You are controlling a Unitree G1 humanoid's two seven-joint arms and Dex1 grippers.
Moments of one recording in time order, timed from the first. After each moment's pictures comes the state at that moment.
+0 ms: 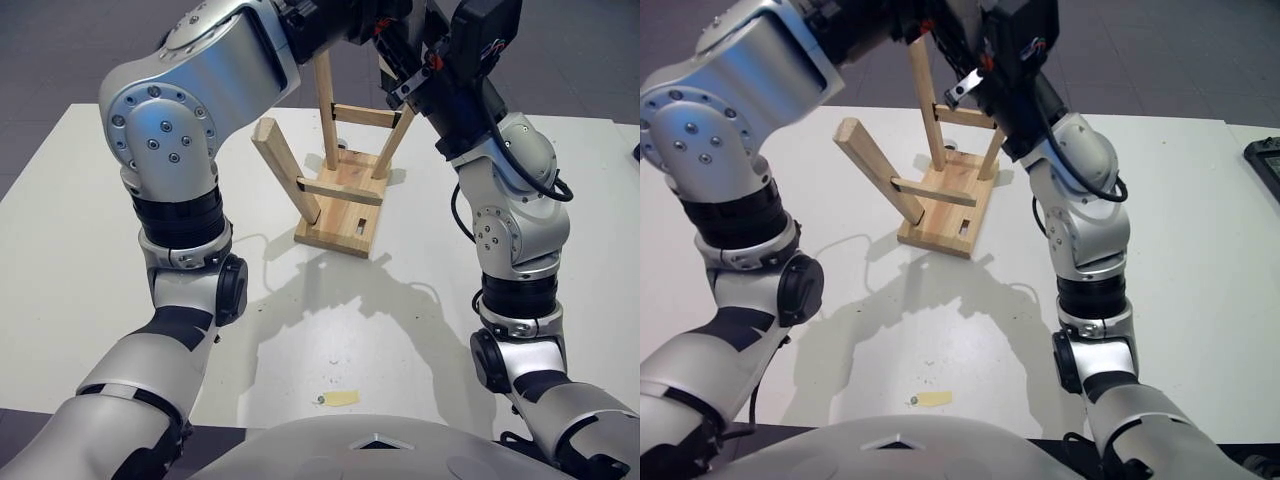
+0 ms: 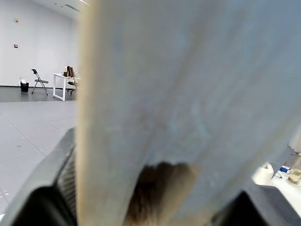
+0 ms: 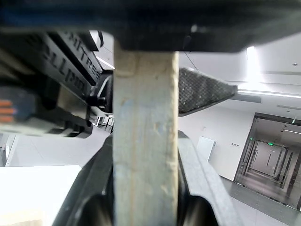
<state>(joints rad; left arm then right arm) -1.08 0.14 0.12 -0.21 -0.95 1.00 -0.02 -0.64 -0.24 0.06 -0.28 0.31 0.25 0.39</state>
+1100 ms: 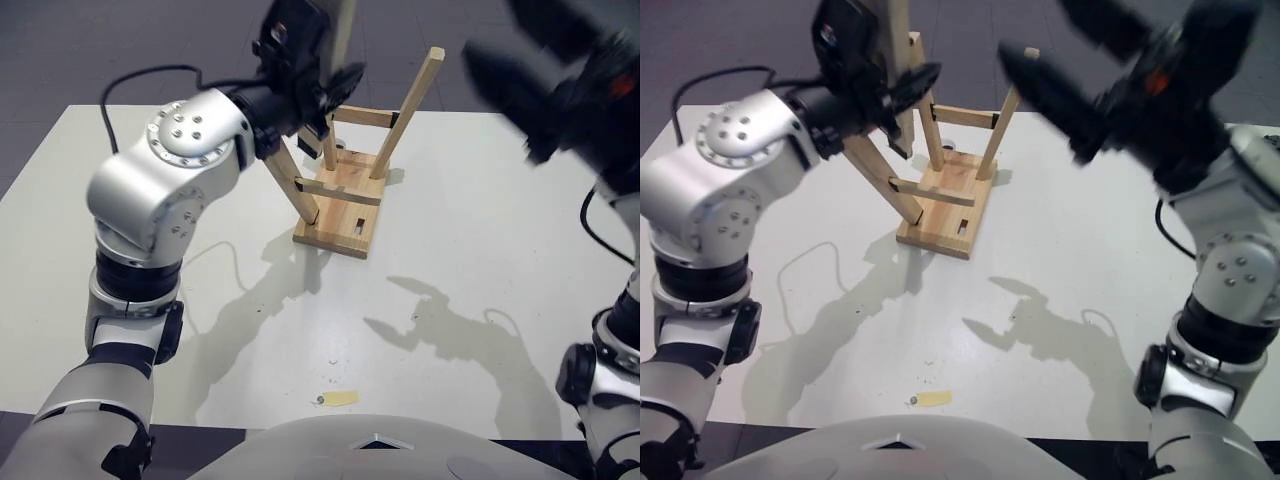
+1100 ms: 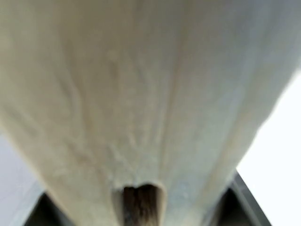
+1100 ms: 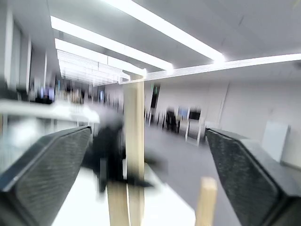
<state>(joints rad) -0.78 0.45 -0.22 -0.43 -0.49 0.89 -0.18 -0.59 -0.58 -0.37 -0.49 1.14 0.66 0.52</state>
